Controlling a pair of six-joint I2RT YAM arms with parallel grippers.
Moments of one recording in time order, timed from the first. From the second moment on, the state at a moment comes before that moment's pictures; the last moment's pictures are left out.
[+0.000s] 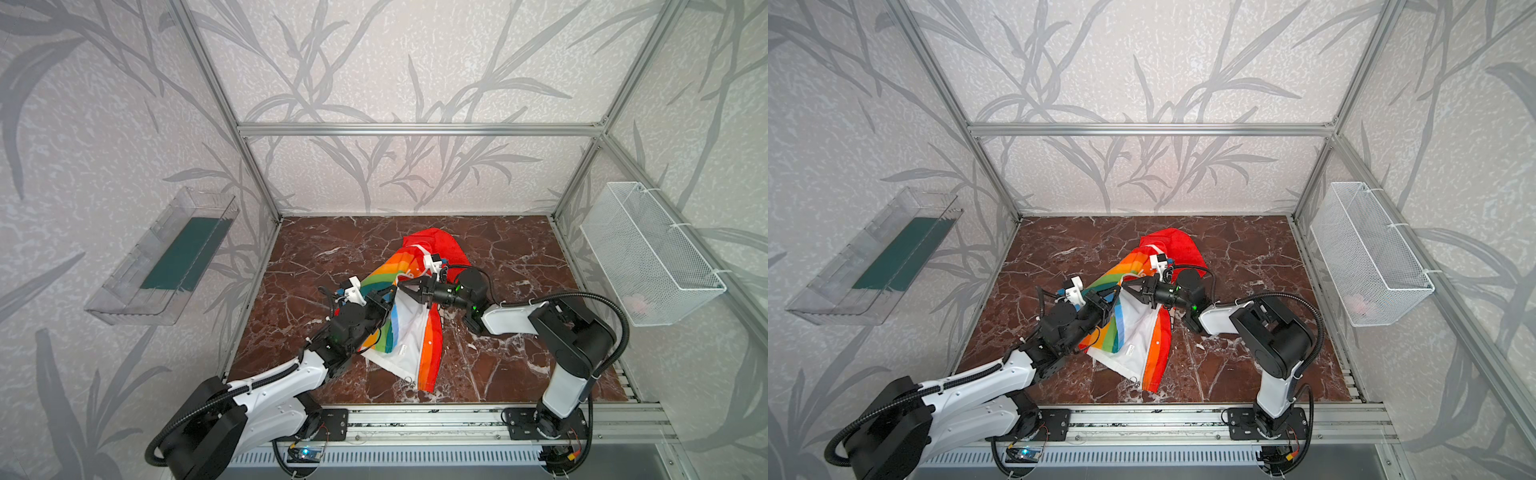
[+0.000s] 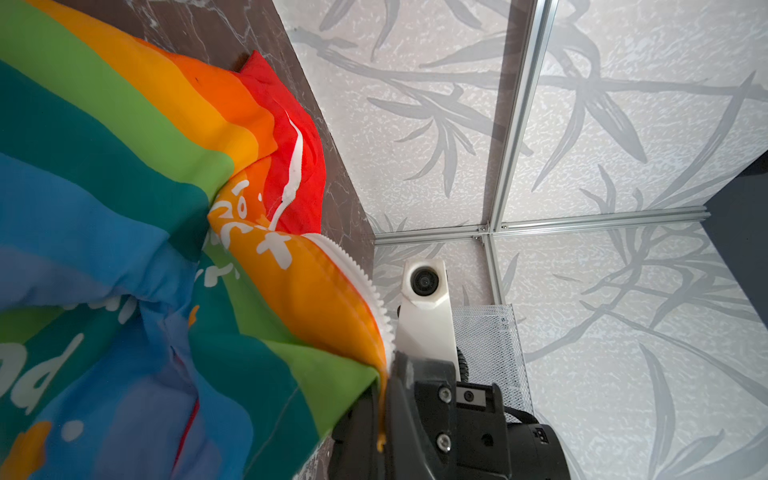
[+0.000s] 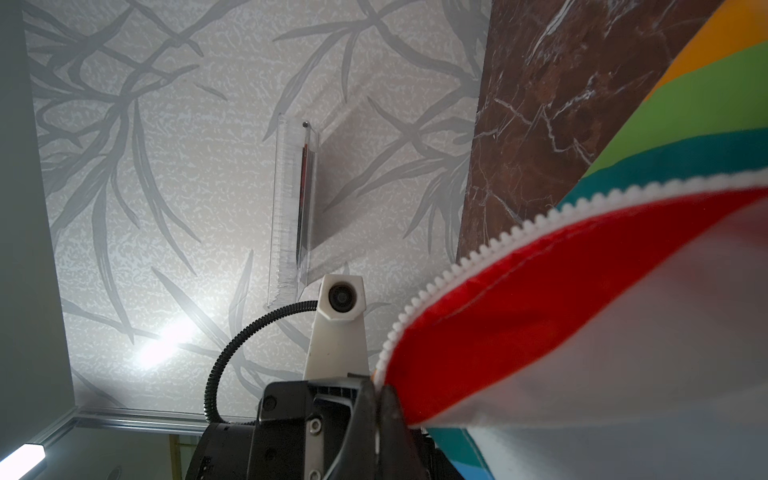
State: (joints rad) left arm -0.71 1.07 0.36 0.59 -0.15 -1.44; right arm 0.67 1.80 0.76 1.07 -0.67 1.48
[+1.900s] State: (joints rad) left arm -0.68 0.72 0.25 0.16 -0.08 -1.41; right arm 1.32 1.53 0.92 -0.63 0.06 1.49
